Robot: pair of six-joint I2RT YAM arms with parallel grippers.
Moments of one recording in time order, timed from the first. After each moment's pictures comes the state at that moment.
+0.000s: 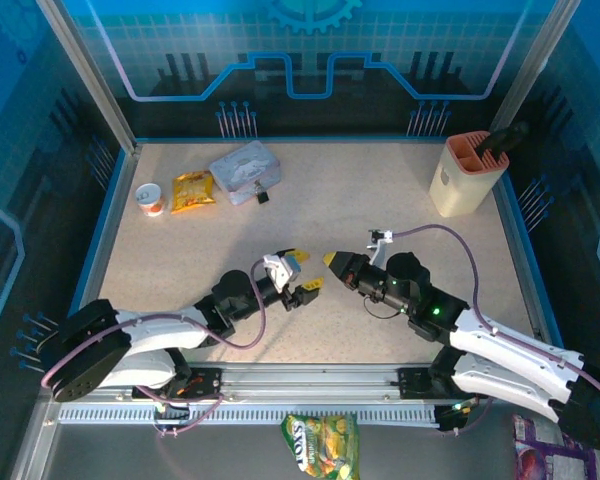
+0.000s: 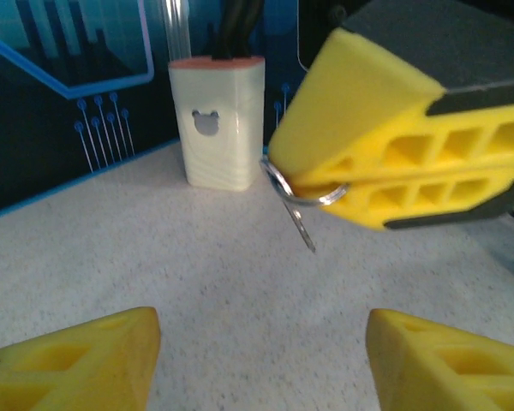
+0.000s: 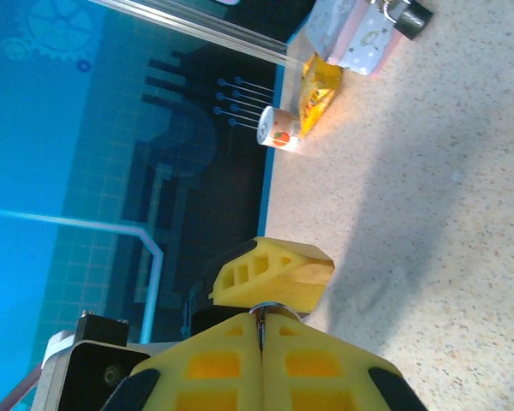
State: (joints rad) left arm -0.88 1.26 0.32 0.94 0.09 0.01; right arm 0.86 0.85 0.50 0.15 -0.02 1.25
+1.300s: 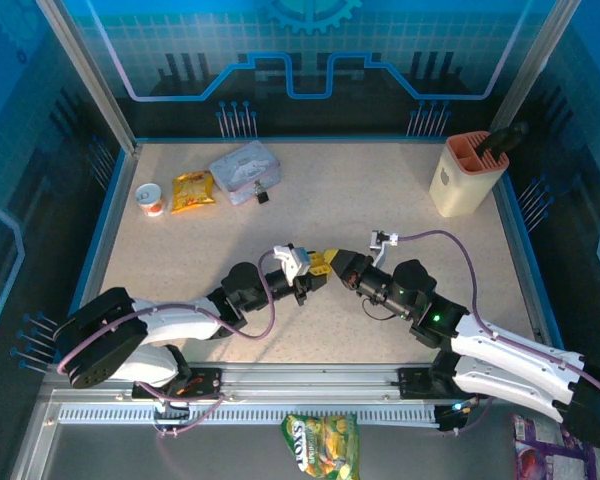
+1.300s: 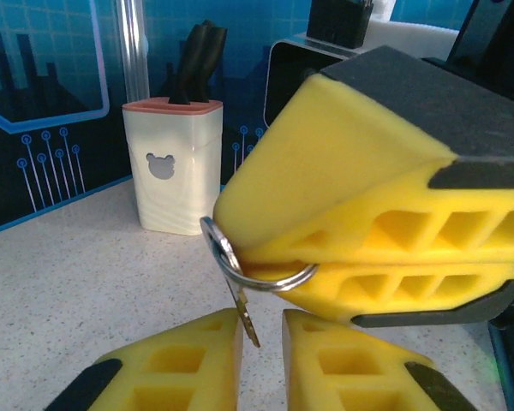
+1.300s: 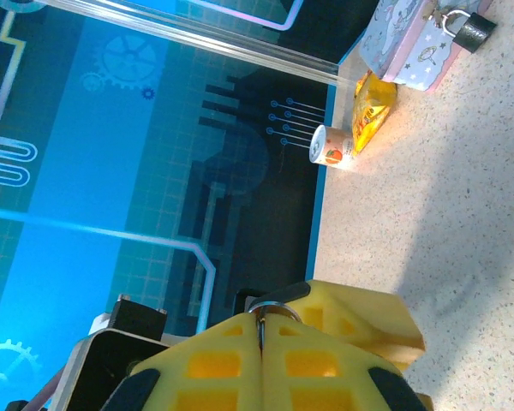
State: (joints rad) left arm -0.89 1.36 0.42 0.99 0.19 -0.06; right arm 0.90 0.83 0.46 0.30 0.04 1.30
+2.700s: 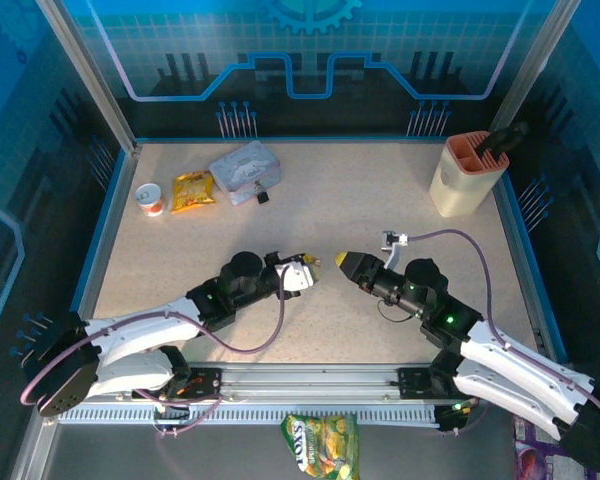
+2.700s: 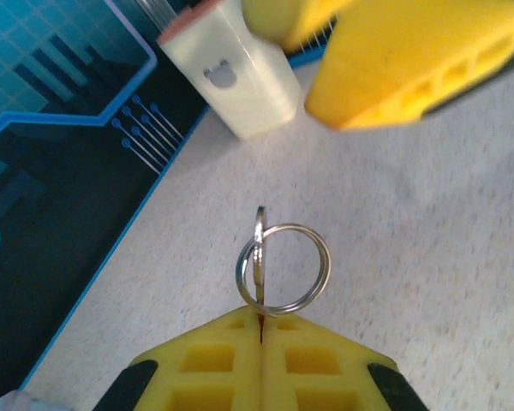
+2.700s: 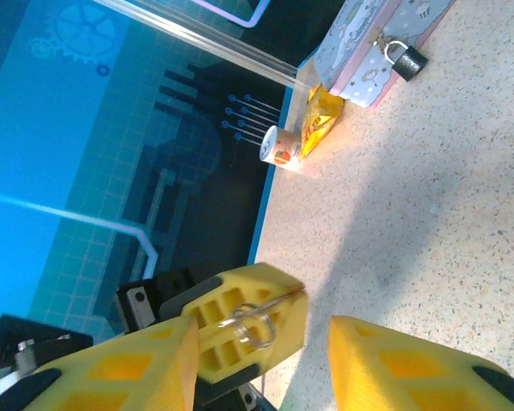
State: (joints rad) left arm -0.86 1.14 0.54 0.32 0.01 0.63; right arm 0.76 0.71 0.43 0.11 -0.11 1.12
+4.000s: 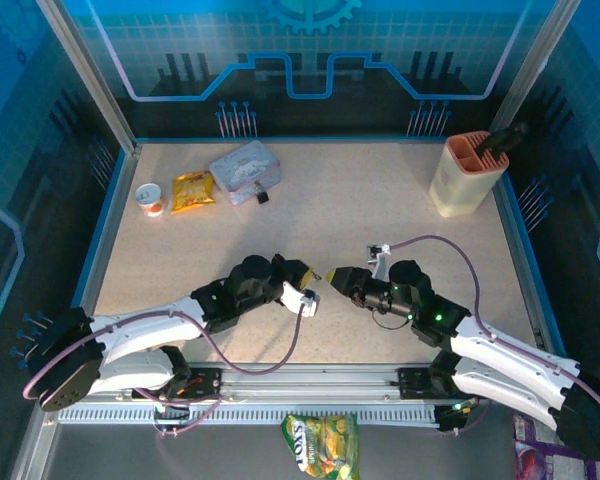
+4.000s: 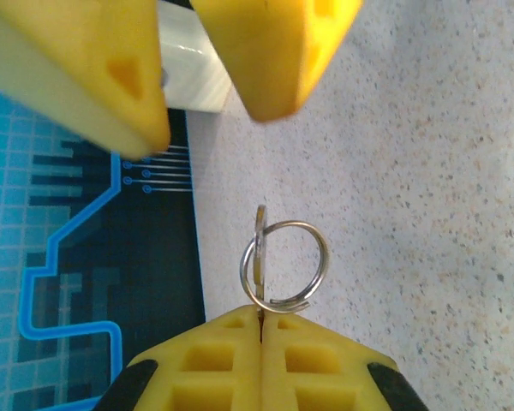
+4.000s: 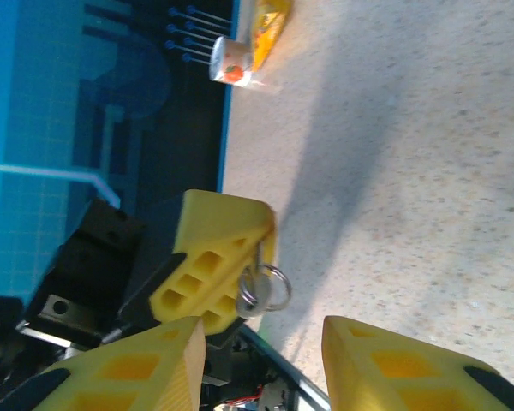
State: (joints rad) left arm -0.90 1.16 0.52 0.26 -0.03 1.29; right arm 0.80 0.82 0.39 0.12 -0.22 1.21
